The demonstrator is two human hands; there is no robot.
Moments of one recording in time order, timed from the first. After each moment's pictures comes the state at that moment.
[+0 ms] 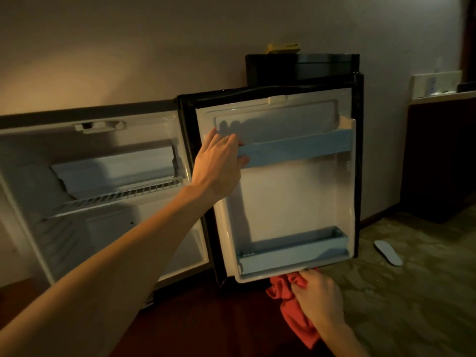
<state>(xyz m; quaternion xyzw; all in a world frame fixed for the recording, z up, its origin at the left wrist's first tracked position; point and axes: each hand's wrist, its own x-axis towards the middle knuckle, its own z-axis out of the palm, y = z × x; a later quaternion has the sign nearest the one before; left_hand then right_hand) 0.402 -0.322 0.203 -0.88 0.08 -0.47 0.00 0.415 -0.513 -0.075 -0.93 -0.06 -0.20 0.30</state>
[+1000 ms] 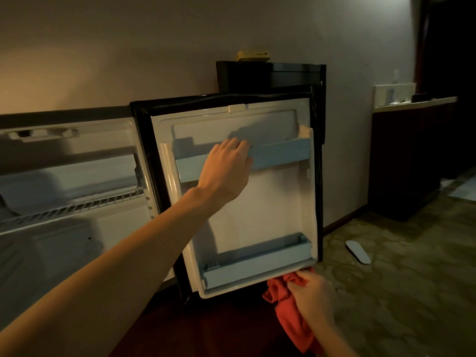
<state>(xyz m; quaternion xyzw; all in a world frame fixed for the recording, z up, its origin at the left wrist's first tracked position) 0.445 -0.398 0.199 -0.88 0.16 -0.44 0.00 0.446 -0.572 -0.081 -0.87 0.02 -0.20 0.45</state>
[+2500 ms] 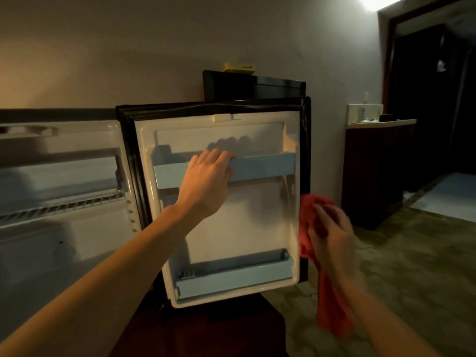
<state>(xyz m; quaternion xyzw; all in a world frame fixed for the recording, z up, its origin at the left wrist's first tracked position) 0.426 -0.392 0.190 -0.87 0.17 -0.47 -0.04 0.461 -0.653 0.033 -0.77 -0.13 -0.51 0.37</state>
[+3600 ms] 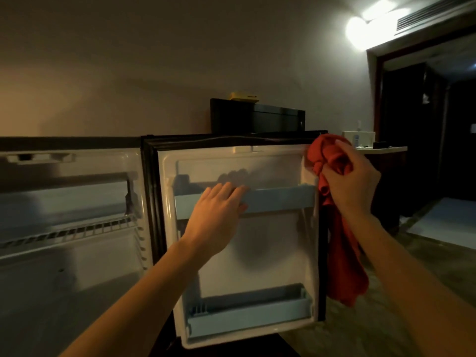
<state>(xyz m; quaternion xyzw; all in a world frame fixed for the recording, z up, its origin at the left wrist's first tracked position) 0.412 -0.366 0.188 -0.85 0.21 -0.48 -0.02 0.470 -0.633 0.214 -0.68 -0.10 -0.61 0.40</state>
